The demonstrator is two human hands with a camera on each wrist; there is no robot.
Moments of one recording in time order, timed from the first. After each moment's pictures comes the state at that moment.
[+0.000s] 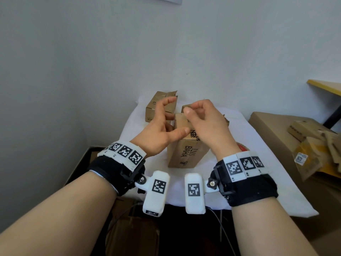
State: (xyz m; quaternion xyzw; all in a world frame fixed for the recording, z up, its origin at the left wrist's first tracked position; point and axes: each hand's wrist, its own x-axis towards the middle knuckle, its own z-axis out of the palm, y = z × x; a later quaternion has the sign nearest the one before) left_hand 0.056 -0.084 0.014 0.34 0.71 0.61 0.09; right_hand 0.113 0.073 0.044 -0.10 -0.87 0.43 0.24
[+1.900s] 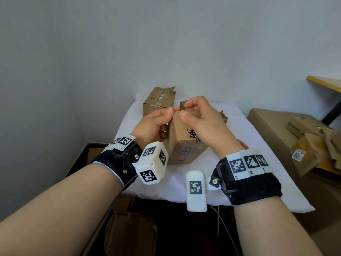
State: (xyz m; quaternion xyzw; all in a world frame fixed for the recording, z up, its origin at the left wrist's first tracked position) left_hand 0.040 -0.069 -0.006 0.18 0.50 0.82 0.22; right_hand 0.123 0.075 0.044 -0.05 -0.88 0.44 0.19
